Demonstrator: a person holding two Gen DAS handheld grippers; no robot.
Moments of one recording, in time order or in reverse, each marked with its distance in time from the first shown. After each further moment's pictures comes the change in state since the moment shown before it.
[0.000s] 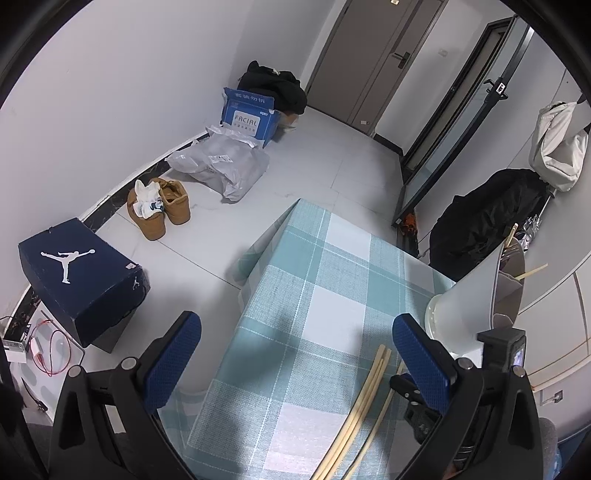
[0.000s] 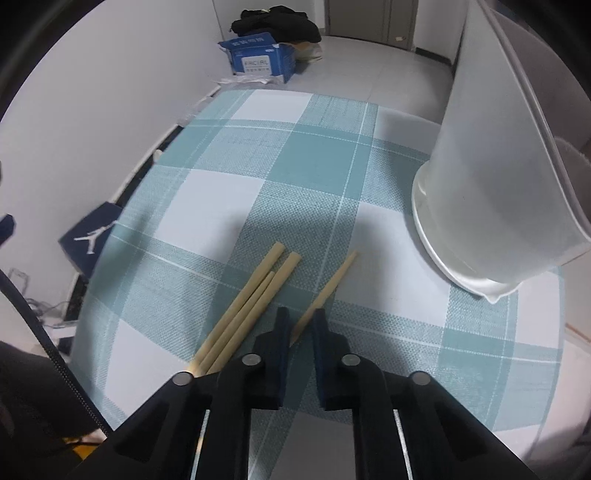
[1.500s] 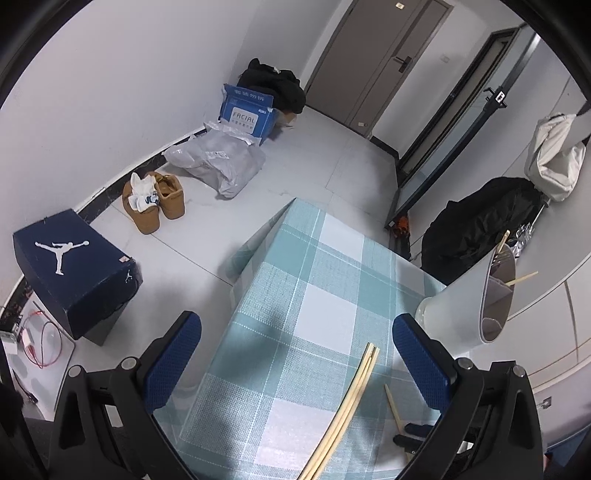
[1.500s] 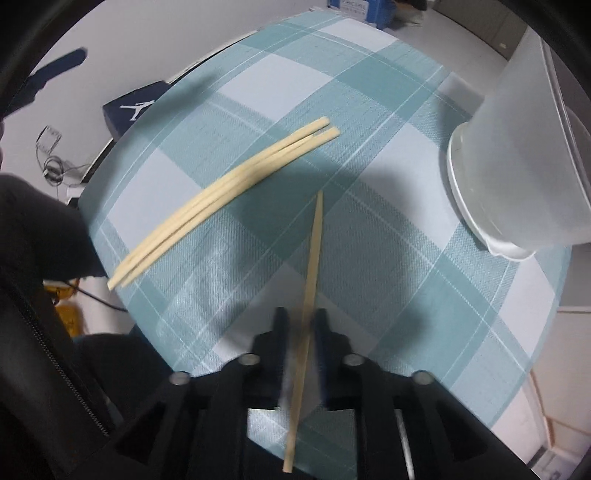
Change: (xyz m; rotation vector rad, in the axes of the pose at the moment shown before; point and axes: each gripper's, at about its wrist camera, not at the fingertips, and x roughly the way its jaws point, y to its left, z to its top) left arm -0.003 -0.001 -0.002 -0.027 0.005 -0.027; right arm -0.021 -0.008 -0.042 -0.389 0.263 0.043
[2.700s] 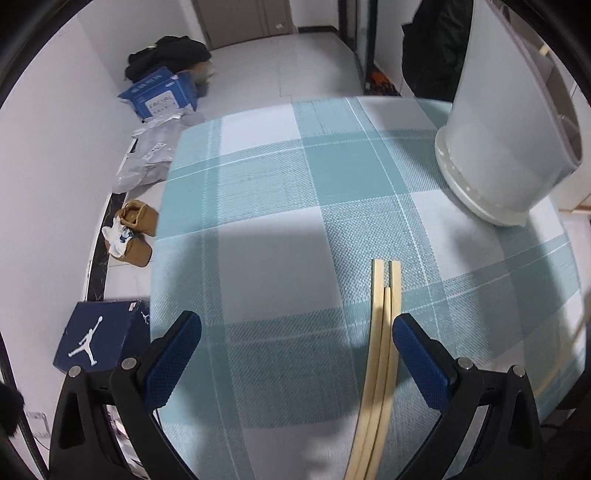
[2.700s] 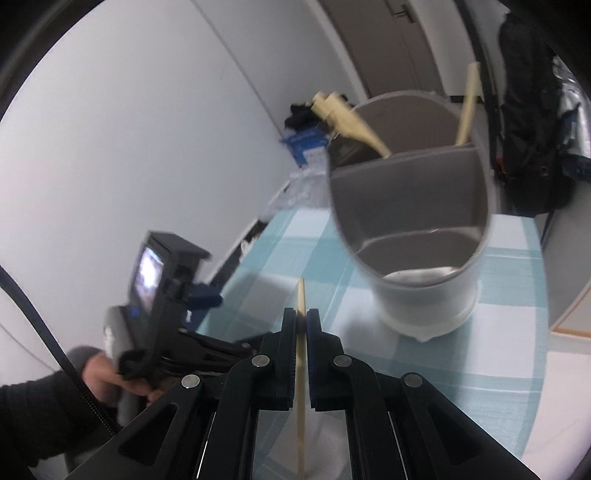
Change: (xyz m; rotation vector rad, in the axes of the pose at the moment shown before) left arm 0.100 -0.079 -0.045 0.615 0.336 0.219; right arm -0.088 -0.070 -0.027 0.397 -0.697 0.285
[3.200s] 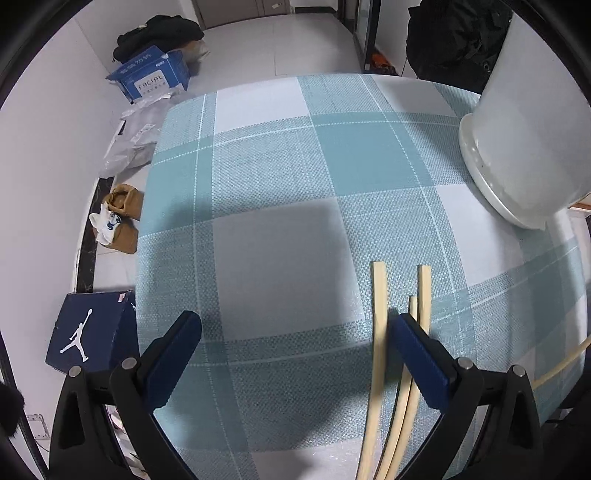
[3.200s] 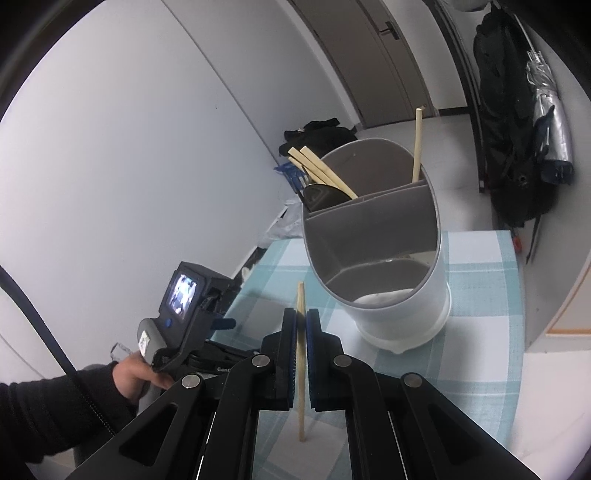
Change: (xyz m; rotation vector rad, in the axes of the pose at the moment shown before) left arm 0.013 0.008 0.008 -0.016 0.080 -0.040; right arm -0.048 -0.011 0.001 0.037 -0.081 0.007
